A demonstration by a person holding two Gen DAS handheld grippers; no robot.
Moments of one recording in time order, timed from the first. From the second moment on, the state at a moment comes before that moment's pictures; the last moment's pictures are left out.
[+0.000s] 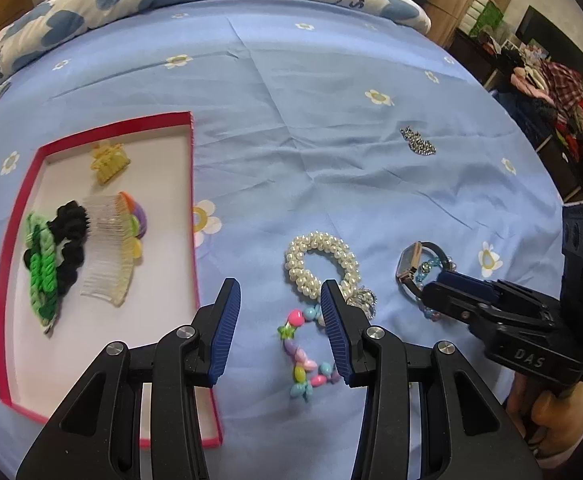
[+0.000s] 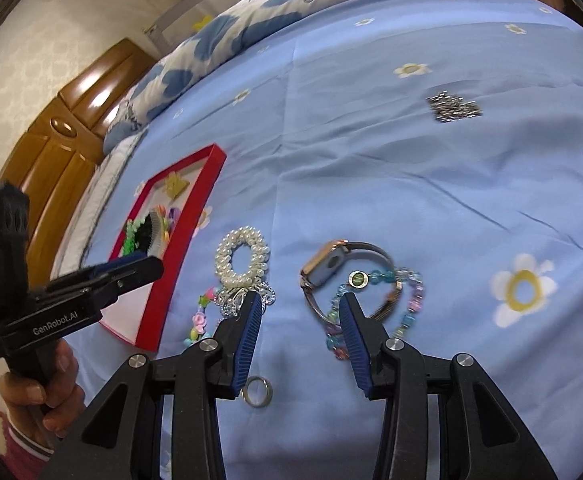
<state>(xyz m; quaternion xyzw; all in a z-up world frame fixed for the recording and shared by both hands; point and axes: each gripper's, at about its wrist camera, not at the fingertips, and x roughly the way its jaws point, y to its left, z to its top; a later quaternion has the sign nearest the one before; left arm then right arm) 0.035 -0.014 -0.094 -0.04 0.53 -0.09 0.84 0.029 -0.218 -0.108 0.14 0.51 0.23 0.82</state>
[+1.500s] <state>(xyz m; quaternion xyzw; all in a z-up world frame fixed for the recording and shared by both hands) 0.016 0.017 -0.050 -0.10 0.48 -0.12 0.86 0.032 -0.203 -0.075 0.13 0.47 0.26 0.83</state>
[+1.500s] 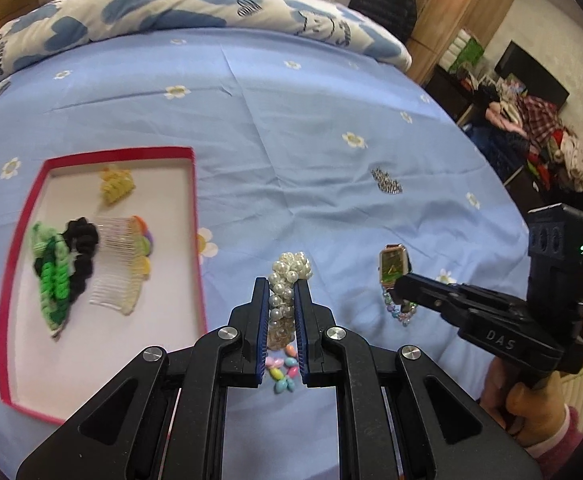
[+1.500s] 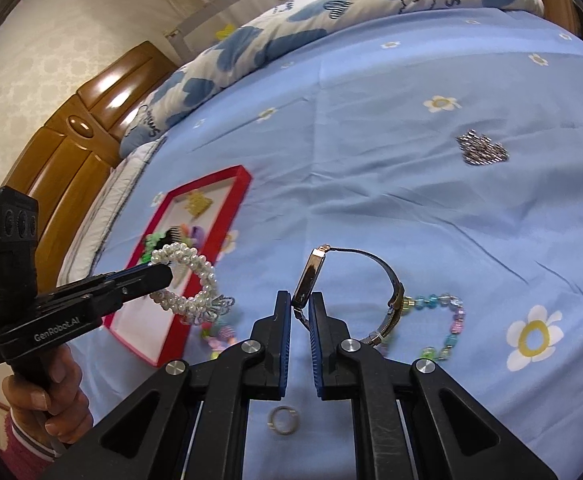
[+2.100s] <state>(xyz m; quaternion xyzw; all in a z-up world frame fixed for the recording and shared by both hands) -0.032 0.108 -0.040 -0.17 0.45 -0.05 0.88 0.013 -0.118 -0.054 0.10 0.47 0.34 0.81</state>
